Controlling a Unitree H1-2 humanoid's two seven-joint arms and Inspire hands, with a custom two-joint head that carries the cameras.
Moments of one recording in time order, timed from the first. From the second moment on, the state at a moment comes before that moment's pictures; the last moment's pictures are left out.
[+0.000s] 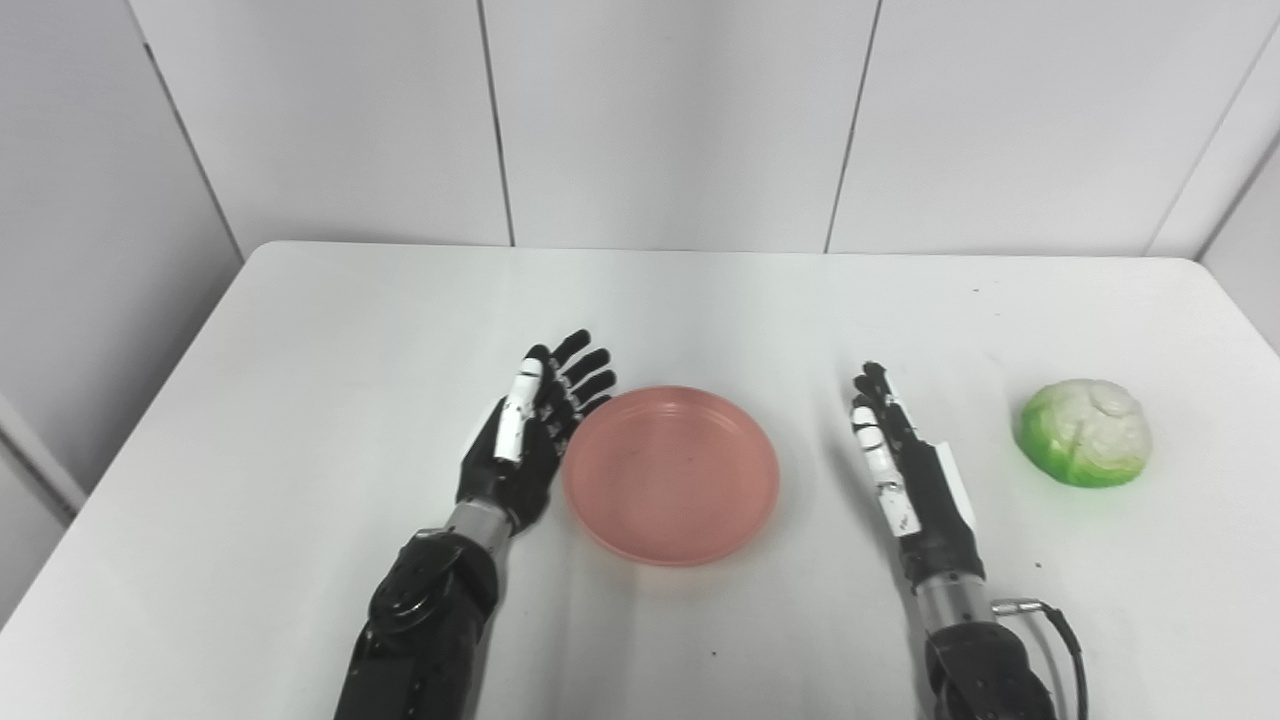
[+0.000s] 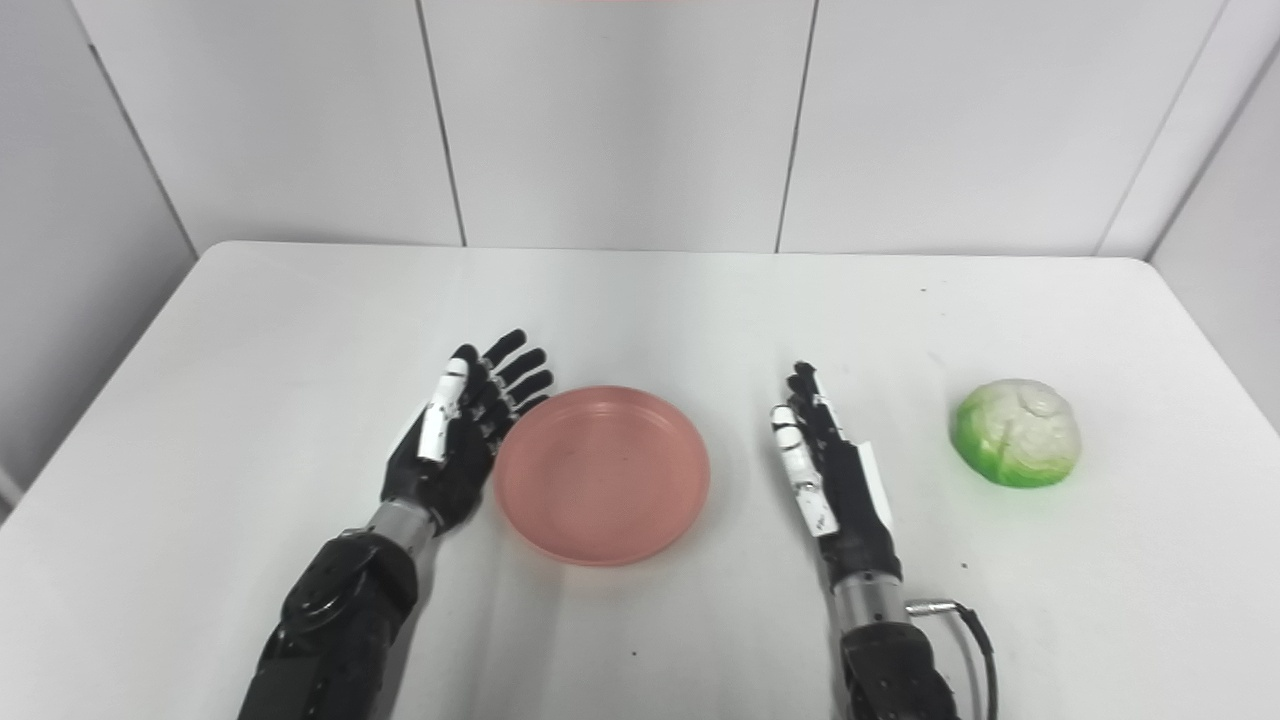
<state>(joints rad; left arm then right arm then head) -0.27 0.00 0.05 0.16 -0.34 0.22 -0.16 -0.16 -0.01 0.06 0.07 -0.19 -0.04 -0.02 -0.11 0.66</state>
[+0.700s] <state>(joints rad) -0.29 0.07 0.08 0.29 -0.32 0.04 -0.22 -0.18 -0.05 0.08 -0.17 -0.56 0.00 -0.10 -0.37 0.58</state>
